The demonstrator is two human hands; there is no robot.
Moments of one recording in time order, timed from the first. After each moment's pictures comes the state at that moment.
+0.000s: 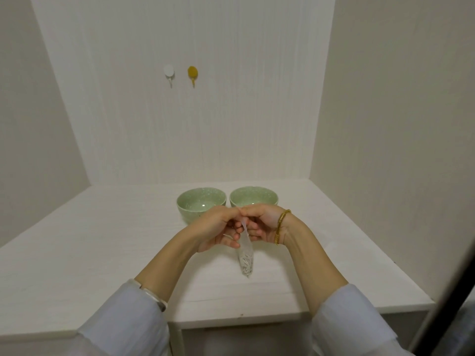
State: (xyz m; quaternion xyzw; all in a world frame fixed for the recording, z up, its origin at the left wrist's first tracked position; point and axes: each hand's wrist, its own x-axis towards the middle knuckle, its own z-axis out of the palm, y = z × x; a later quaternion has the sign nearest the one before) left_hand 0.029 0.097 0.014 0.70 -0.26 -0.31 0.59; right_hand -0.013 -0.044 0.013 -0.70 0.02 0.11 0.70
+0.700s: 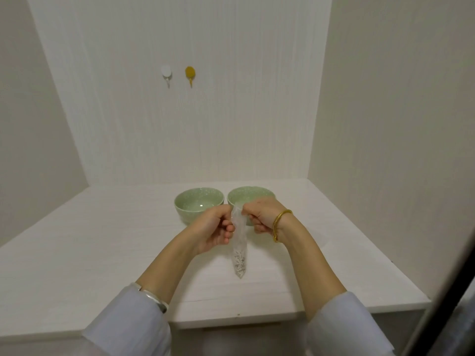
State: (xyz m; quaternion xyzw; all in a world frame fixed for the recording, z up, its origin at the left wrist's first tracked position) left_hand 0.026 0.093 0.009 0.68 -0.13 -0.29 0.66; right_hand -0.020 -0.041 0.023 -0.75 0.11 -0.04 0.65
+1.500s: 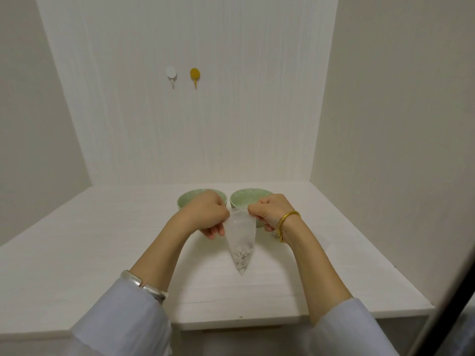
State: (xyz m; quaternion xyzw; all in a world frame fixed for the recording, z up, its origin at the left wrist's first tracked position) left_hand 0.025 0.107 0.052 0.88 -0.23 -0.14 0.39; right_hand -0.021 -0.046 0.025 -0.77 0.11 -0.13 0.61
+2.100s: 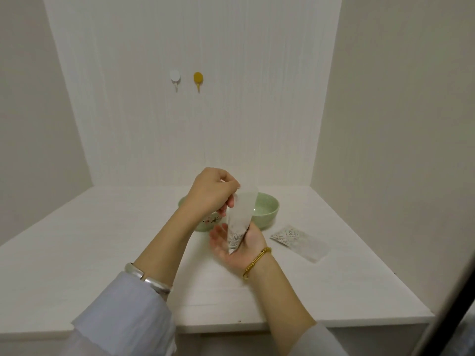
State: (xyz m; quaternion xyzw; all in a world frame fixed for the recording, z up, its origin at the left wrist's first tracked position) left_hand 0.021 0.099 0.076 0.79 -0.25 0.00 0.55; right_hand -0.013 0.014 -0.011 -0.29 0.17 0.06 0.94
